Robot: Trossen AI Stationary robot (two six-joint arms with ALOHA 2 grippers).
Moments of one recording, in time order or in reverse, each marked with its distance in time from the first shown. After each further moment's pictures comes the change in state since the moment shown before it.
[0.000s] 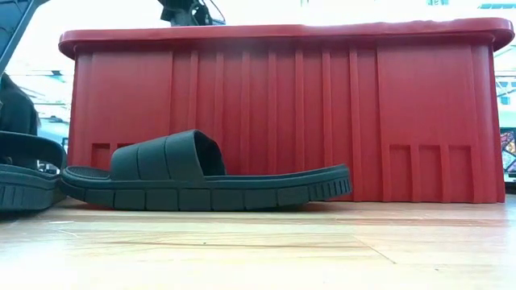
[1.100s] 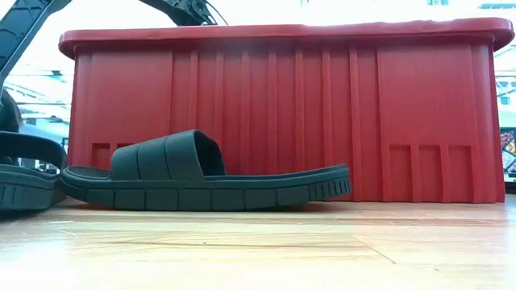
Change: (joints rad) left arm 0.013 0.090 0.000 0.163 -0.236 0.040; right arm 0.000 0.000 0.000 -0.014 0.000 -0.033
